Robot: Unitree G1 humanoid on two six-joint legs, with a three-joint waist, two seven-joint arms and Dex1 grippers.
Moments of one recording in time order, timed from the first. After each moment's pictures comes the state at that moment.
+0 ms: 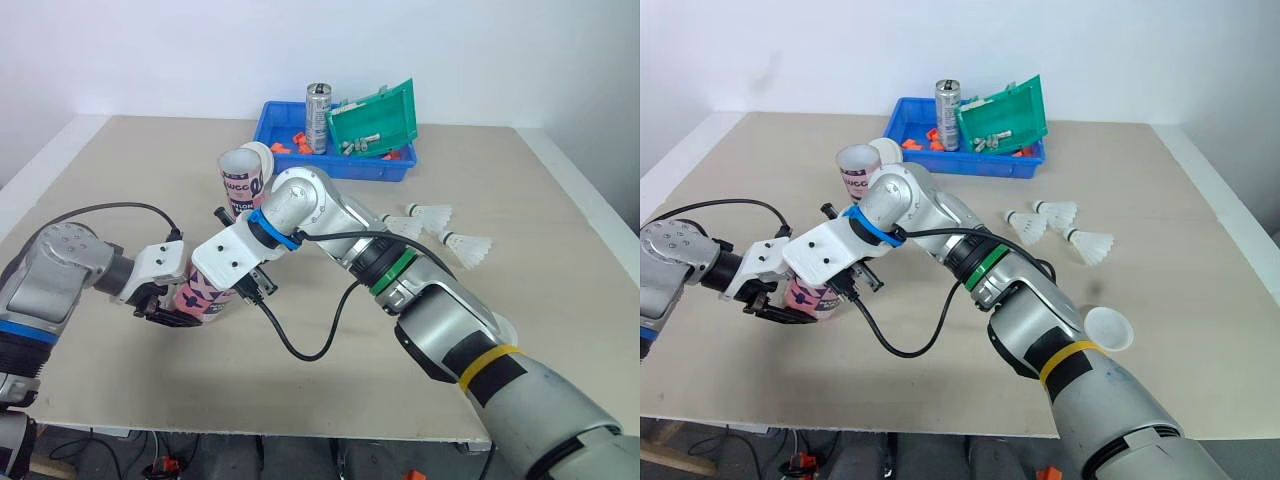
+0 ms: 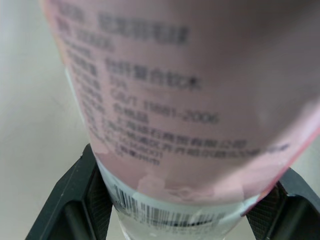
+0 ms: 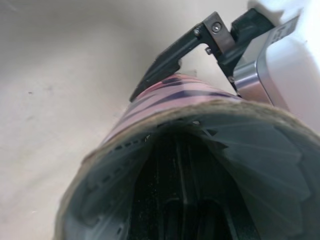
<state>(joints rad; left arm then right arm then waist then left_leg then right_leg) -0.54 0.96 -0.15 0.15 -0.11 0.24 -1.53 -1.33 -0.04 0.60 0.64 -0.17 -0.23 1.39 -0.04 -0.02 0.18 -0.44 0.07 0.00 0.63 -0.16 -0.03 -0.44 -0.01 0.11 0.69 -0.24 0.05</state>
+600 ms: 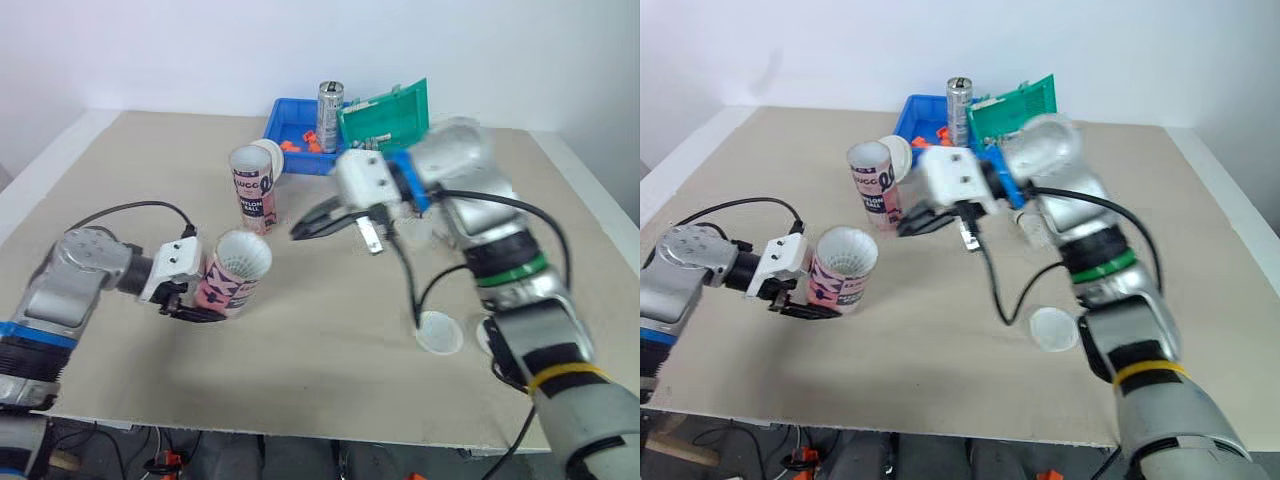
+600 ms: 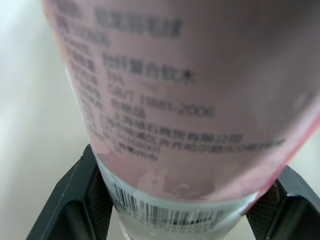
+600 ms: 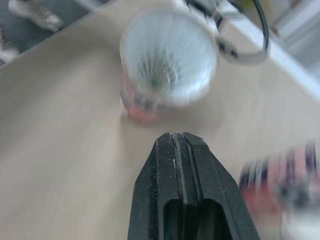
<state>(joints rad) -0.54 0.85 -0.11 0.10 -0.23 0.21 -1.46 -1.07 -0.55 0.26 0.18 0.20 0.12 1.55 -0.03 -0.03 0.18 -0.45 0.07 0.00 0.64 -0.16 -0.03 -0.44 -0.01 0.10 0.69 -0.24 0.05</state>
